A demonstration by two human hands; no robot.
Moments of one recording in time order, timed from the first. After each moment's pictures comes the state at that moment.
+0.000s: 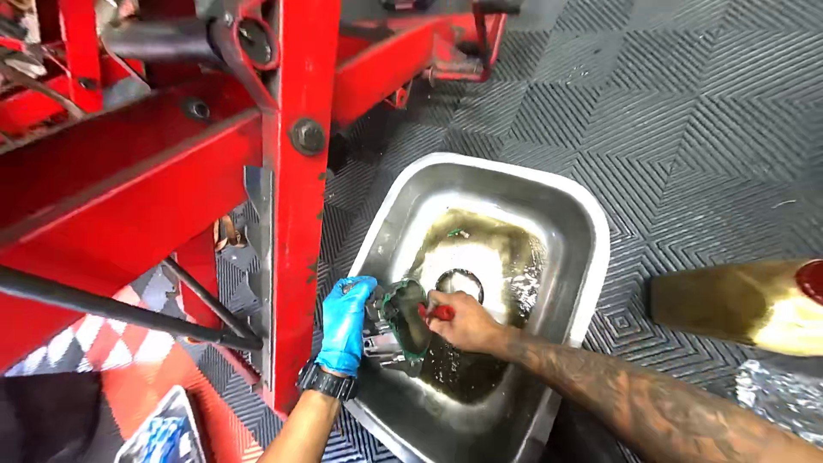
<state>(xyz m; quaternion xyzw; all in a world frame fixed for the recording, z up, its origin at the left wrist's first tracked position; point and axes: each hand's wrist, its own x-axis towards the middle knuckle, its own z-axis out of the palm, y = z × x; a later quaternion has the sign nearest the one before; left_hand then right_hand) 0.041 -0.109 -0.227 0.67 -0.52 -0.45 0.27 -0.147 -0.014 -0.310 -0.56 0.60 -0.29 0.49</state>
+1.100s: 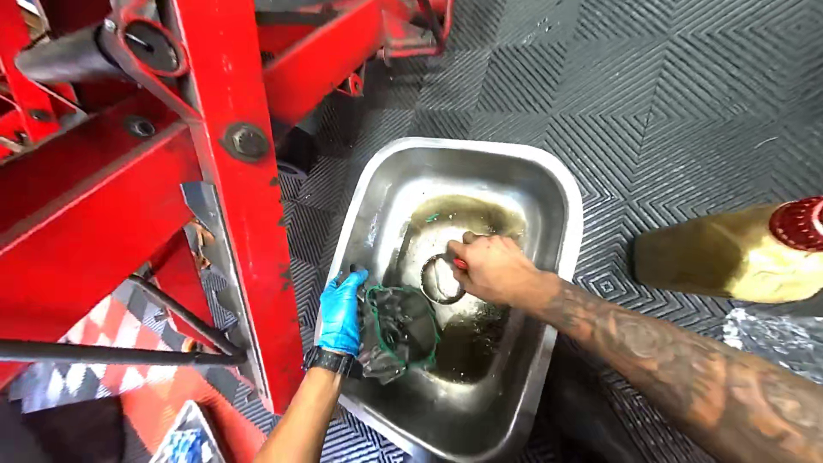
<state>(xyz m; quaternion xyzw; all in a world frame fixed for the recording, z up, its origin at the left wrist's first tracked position) 0.025 -0.122 -0.263 0.73 -0.48 -0.43 0.24 -0.232 -0.007 -0.278 -0.65 0.70 -0.12 0.28</state>
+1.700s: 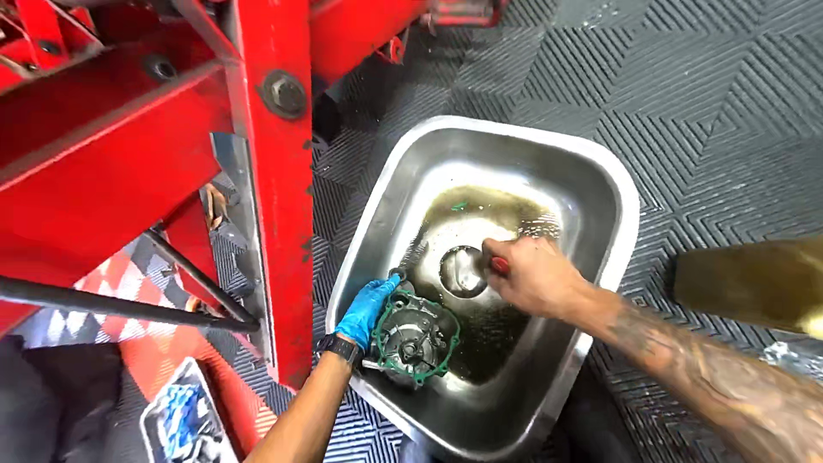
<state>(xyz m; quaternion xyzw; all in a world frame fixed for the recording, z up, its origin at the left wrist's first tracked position) 0.074 -0.115 -0.299 0.71 -0.49 -0.50 -0.02 -0.229 0.003 -0.267 -0.65 0.68 -0.19 0.28</state>
